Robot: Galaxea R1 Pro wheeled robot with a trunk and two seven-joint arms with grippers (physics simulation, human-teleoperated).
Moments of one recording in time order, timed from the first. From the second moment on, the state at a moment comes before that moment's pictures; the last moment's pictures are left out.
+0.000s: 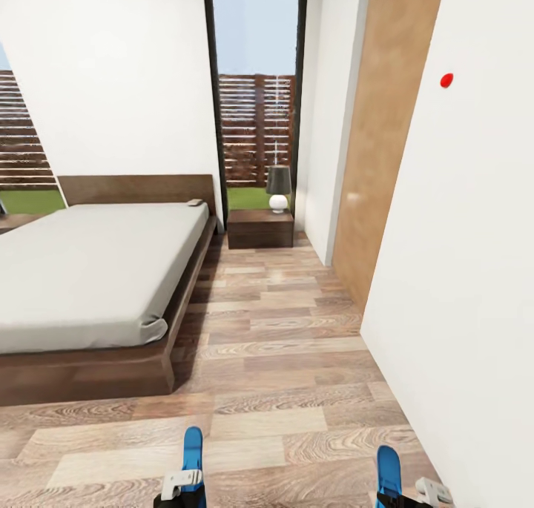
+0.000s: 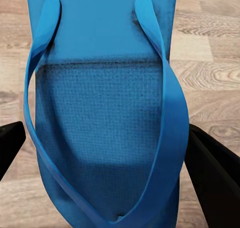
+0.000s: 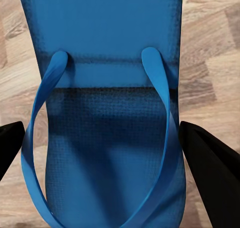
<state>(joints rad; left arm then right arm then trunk) -0.30 -0.01 0.01 -0.36 0.15 -0.13 -0.26 -0.45 -0.25 -0.08 -0.06 -0.28 0.02 0.56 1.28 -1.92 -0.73</state>
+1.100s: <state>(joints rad) -0.30 -0.01 0.01 -0.36 0.15 -0.12 -0.26 -0.45 -0.25 -0.08 -0.06 -0.28 0.02 0.56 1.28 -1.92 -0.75</state>
